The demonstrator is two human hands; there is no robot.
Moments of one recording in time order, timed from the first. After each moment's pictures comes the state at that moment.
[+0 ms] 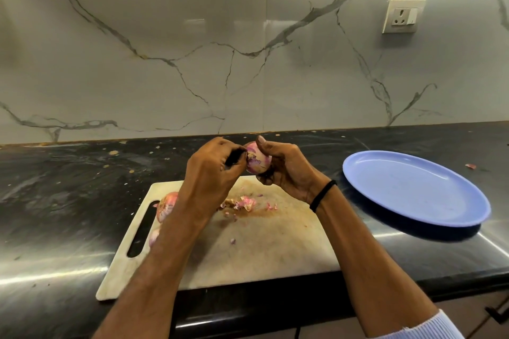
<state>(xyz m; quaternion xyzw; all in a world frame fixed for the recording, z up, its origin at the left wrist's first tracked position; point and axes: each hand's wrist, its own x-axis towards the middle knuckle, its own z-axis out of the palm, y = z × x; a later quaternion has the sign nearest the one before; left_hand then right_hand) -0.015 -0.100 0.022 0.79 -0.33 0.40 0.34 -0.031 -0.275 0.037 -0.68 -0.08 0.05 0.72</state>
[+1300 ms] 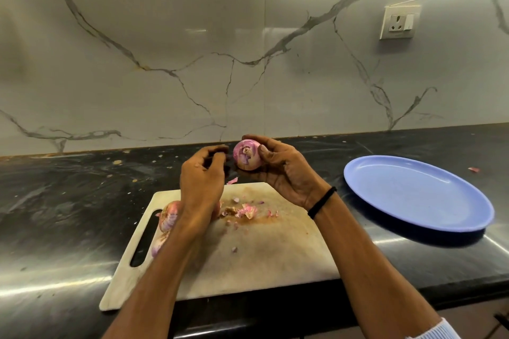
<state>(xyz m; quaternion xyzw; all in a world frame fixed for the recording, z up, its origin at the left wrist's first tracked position) -0.023 -0.107 0.030 0.74 -0.07 0.22 0.64 -0.028 -0.271 0.041 -0.53 -0.17 0.03 0.83</state>
